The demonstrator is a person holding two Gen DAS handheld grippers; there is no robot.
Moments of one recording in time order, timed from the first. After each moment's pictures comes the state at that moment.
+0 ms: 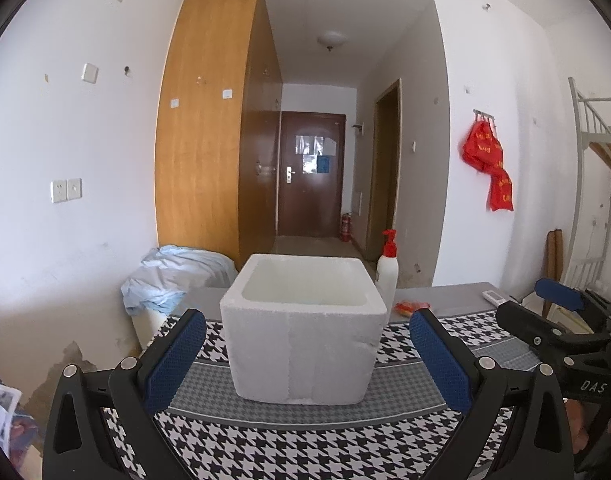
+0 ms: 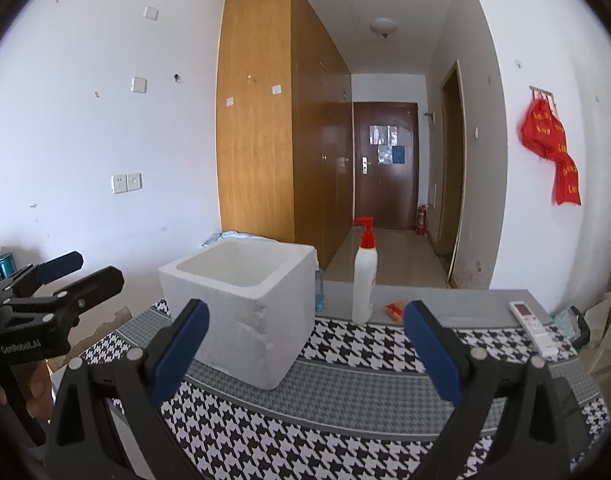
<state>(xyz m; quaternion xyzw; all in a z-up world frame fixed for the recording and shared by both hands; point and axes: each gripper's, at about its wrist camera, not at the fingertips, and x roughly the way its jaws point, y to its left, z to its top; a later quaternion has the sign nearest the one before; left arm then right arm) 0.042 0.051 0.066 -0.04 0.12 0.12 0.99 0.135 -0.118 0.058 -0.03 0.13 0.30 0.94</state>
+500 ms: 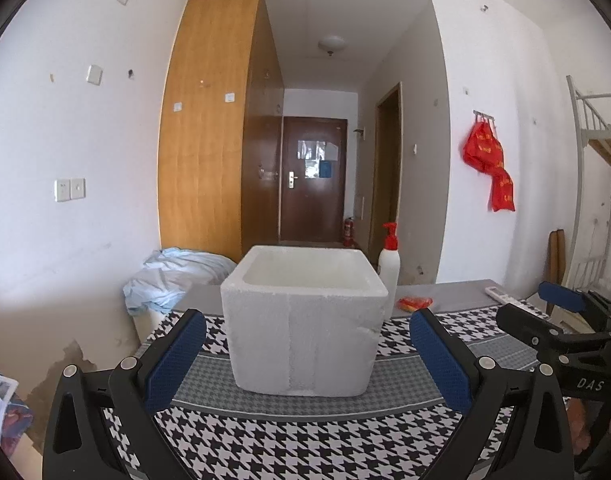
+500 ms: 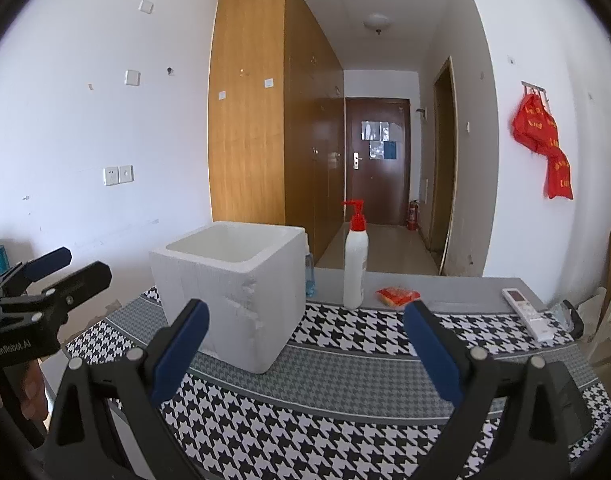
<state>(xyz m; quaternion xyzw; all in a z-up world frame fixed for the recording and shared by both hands) 0.035 0.045 0.043 -0.03 0.11 0.12 0.99 0.131 -0.125 0.035 -0.03 0.13 0.29 0.95</state>
